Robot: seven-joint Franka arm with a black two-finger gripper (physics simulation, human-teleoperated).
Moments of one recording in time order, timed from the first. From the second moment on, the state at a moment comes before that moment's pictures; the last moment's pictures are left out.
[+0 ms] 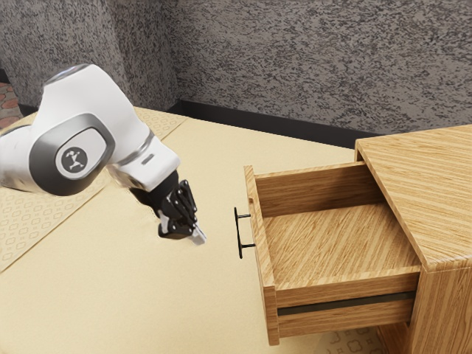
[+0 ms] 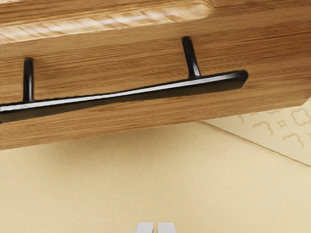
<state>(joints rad) -0.14 -0.53 -0.23 -2.44 -0.47 2.17 1.01</state>
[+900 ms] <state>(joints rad) -0.14 -0.29 -0.30 -2.26 -0.47 2.23 0.84</state>
